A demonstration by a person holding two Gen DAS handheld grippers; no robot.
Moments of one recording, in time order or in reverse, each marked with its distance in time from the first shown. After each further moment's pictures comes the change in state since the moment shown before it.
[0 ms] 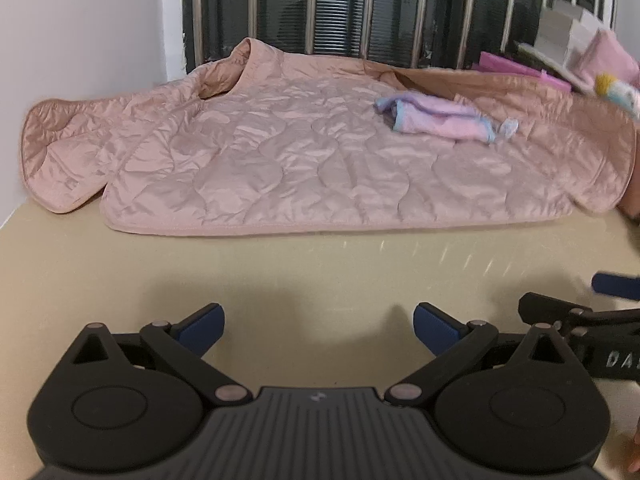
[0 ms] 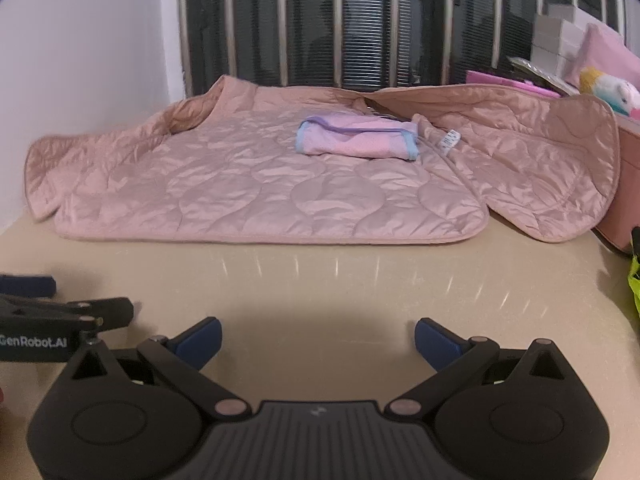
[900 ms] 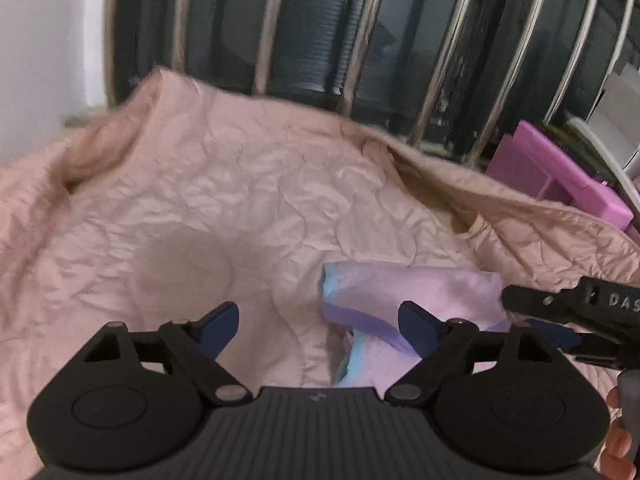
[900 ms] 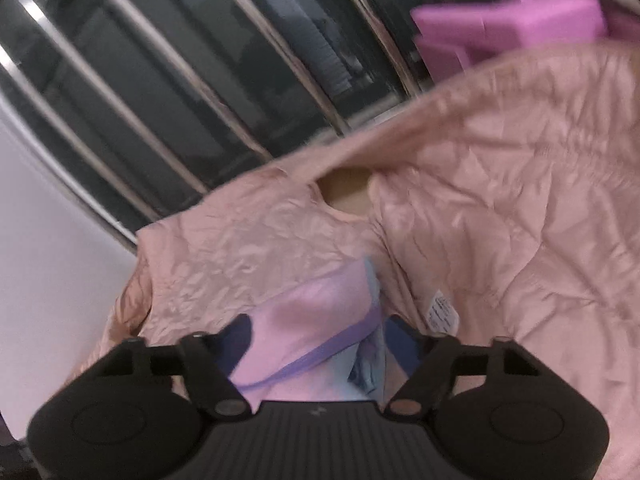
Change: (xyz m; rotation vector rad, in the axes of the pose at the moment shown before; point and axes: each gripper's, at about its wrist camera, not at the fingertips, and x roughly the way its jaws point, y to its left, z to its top) left arm 0.213 -0.061 0.226 -0.119 0.088 -0.077; right arm 0.210 -0.169 0.217 0.497 0.113 0.267
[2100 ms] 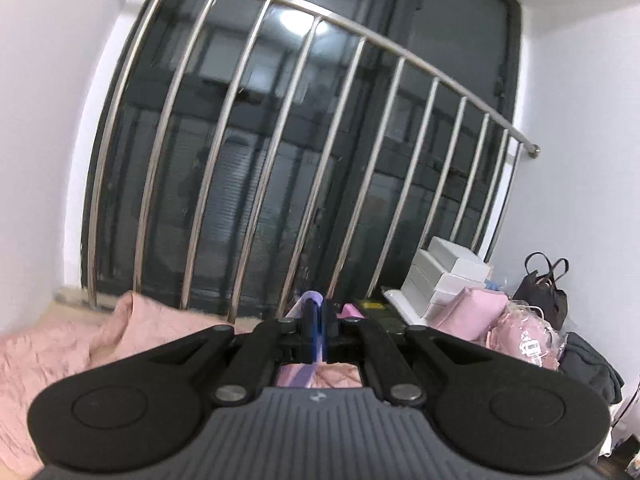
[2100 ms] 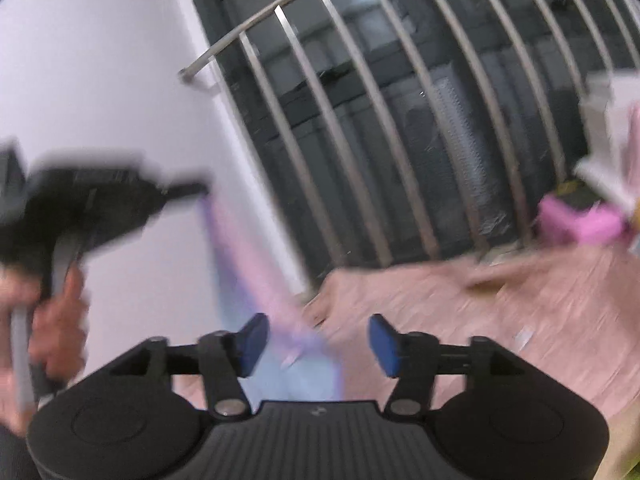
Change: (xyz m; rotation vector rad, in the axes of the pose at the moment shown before) left arm -0.386 -0.012 0.012 0.097 -0.517 -0.326; right arm -0.271 0.136 -0.182 -0.383 -0.286 0.322
